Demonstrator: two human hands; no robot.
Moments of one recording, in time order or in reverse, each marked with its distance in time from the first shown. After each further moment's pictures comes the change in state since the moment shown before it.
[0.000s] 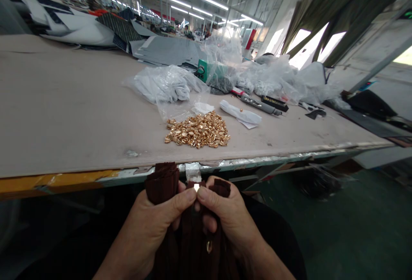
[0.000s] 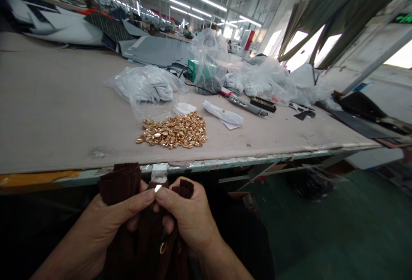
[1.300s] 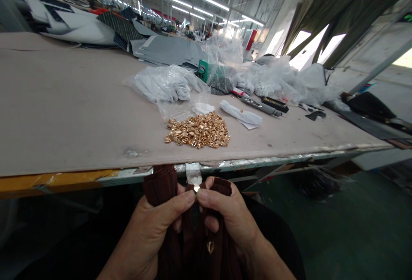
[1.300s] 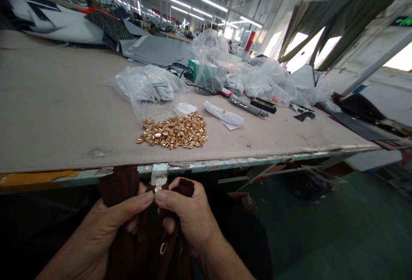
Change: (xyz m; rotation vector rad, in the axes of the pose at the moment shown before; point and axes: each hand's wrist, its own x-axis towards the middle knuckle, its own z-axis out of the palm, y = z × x) left_hand -0.003 -0.007 -0.002 -0.141 0.003 -0.060; right_hand 0.000 -0.008 0.002 0.039 -0.013 0.082
